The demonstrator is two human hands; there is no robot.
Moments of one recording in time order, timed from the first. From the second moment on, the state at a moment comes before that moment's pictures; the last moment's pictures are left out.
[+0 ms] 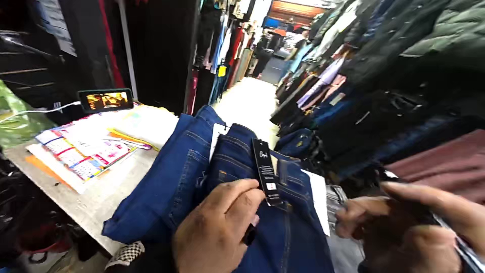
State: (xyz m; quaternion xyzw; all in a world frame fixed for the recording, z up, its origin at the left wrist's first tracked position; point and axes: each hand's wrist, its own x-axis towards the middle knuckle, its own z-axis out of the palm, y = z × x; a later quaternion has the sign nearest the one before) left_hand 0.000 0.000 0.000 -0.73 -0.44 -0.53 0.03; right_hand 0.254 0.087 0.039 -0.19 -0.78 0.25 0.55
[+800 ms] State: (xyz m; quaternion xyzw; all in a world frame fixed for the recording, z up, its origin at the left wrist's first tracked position) left_hand 0.007 0.004 -0.018 -0.77 -0.46 -0.44 0.09; right_hand 0.202 0.098 0.000 -0.22 -0.76 0.24 0.56
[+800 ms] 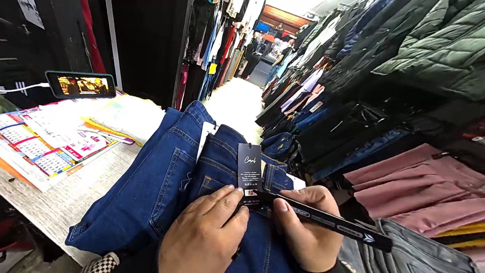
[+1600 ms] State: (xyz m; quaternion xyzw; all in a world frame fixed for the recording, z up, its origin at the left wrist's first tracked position) left_hand 0.007 0.005 -0.020 -0.77 -0.46 -0.43 0.10; right_hand 0.202 0.101 -0.005 -0.23 -0.79 0.20 0.54
